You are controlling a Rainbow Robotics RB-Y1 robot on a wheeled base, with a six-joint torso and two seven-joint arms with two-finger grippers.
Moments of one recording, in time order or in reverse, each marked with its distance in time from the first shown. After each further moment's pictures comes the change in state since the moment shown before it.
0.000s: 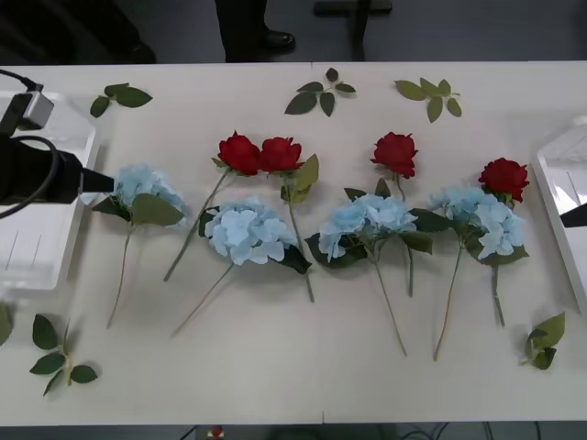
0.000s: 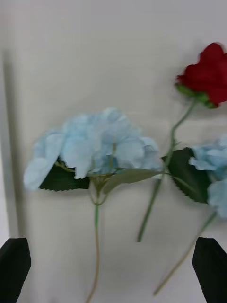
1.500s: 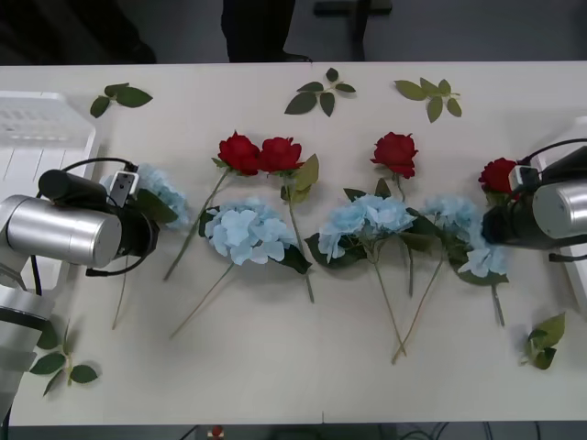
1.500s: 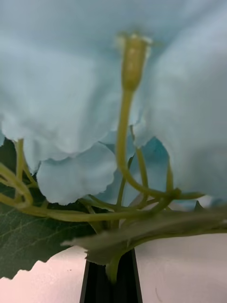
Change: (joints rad) right arm -0.114 0.244 0.371 0.282 0.390 -0.349 -0.528; left arm 0.016 -0.233 -0.322 0.327 -0.588 -0.401 -0.015
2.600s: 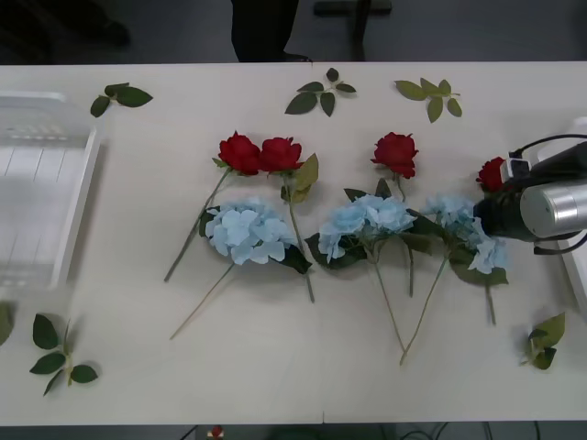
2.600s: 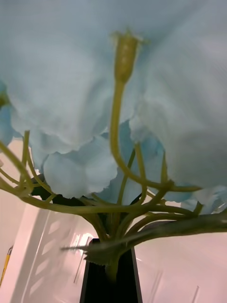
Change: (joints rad) right arm -0.052 0.010 0.054 0.108 -0.003 -0.148 -0.005; left arm -0.338 0.348 0.521 0.420 0.115 0.120 -0.195
